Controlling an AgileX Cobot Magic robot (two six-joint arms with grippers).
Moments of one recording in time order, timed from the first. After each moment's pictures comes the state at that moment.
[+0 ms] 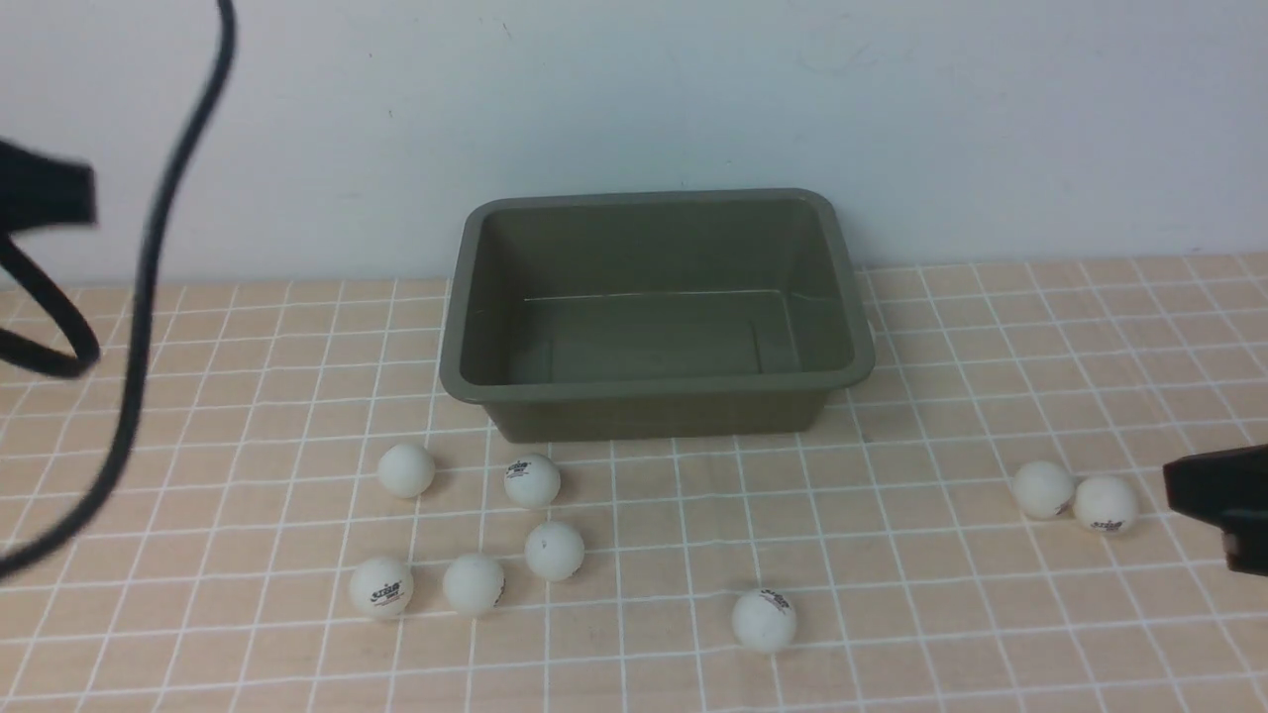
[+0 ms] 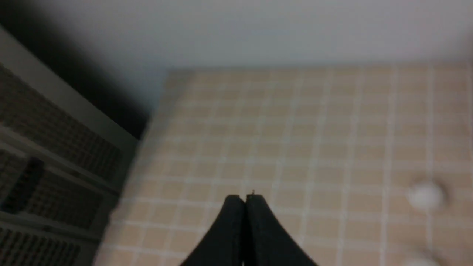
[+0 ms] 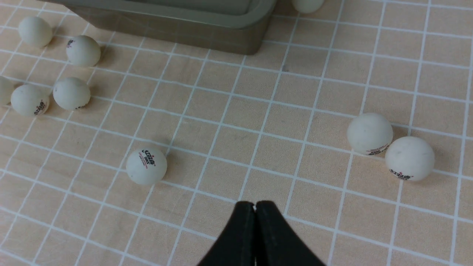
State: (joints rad) right arm -0.02 0.91 -0.72 0.57 0.88 -0.55; left arm -0.55 1.11 -1.20 0.74 1.24 -0.67
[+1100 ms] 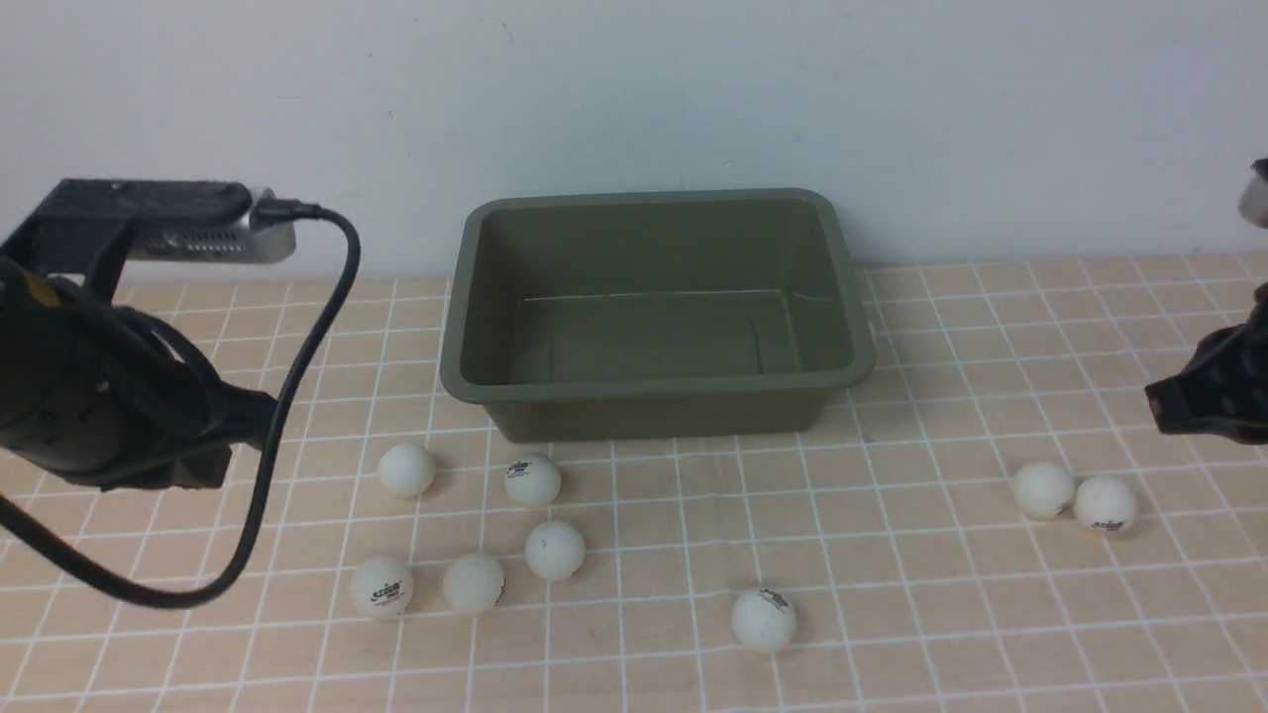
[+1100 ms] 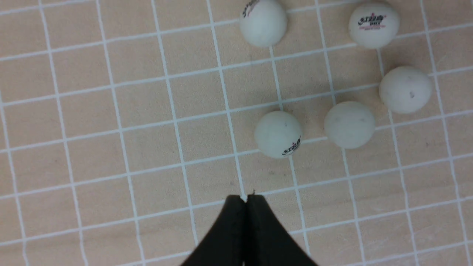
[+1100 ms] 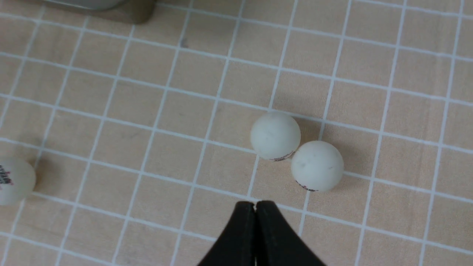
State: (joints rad) right arm -0.02 1.39 -1.01 0.29 0.90 -0.42; left arm -0.10 1.27 -0.99 -0.11 0.94 0.03
